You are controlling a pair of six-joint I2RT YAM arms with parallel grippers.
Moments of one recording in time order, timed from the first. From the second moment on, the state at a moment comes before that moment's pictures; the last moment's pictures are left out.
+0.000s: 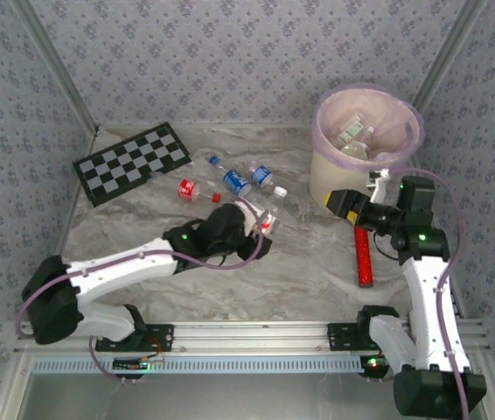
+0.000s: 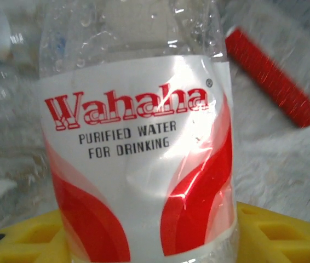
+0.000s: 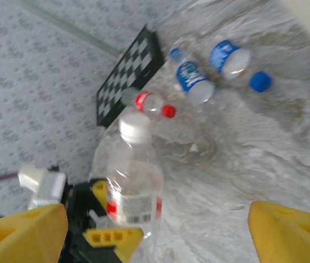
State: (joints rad) left arm -1.01 1.30 0.89 -0.20 -0.01 -0.32; right arm -0.05 0.87 0.91 -0.65 -0.86 0.48
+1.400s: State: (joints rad) left arm -0.96 1.33 0.86 0.10 0.20 -0.28; right arm 0.32 1.17 1.14 -0.49 -0.61 0.47
